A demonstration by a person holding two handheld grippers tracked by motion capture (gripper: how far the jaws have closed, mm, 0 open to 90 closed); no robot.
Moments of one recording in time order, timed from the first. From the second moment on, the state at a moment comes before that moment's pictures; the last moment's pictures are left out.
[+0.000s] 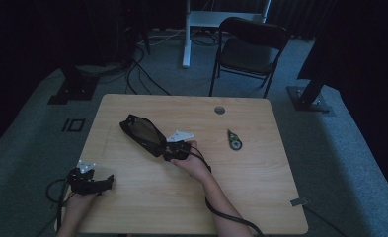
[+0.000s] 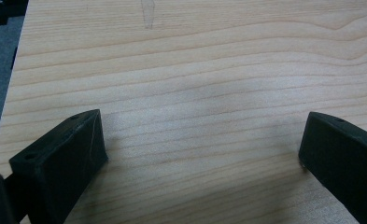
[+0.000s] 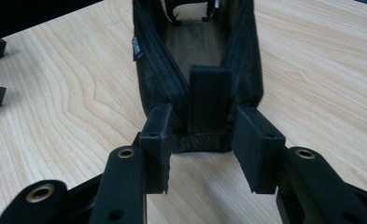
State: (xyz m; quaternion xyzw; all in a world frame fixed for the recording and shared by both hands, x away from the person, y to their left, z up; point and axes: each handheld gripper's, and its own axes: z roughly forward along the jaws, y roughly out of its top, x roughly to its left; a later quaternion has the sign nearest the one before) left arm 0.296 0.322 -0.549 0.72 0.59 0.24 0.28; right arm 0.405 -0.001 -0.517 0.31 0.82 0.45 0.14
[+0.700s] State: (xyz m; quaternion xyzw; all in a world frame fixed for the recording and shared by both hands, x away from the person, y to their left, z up) left arm 0.296 0.322 -0.549 0.71 0.59 0.24 0.28; right arm 0.405 -0.016 -0.523 0.33 0.82 0.44 0.13
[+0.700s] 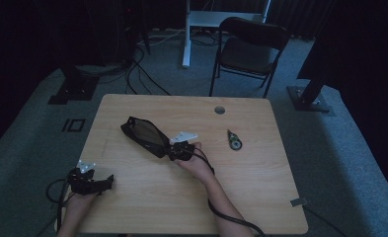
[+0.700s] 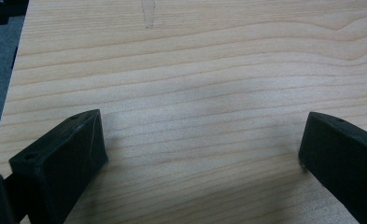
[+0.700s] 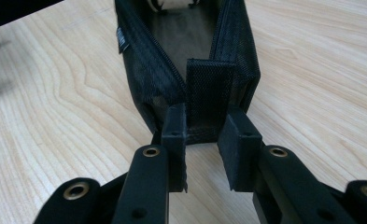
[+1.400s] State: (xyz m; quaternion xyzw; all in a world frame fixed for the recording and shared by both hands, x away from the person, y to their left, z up) left arm 0.296 0.322 -0.549 0.71 0.59 0.24 0.28; right arm 0.392 -0.060 -0.524 0.36 0.81 0.44 0.14
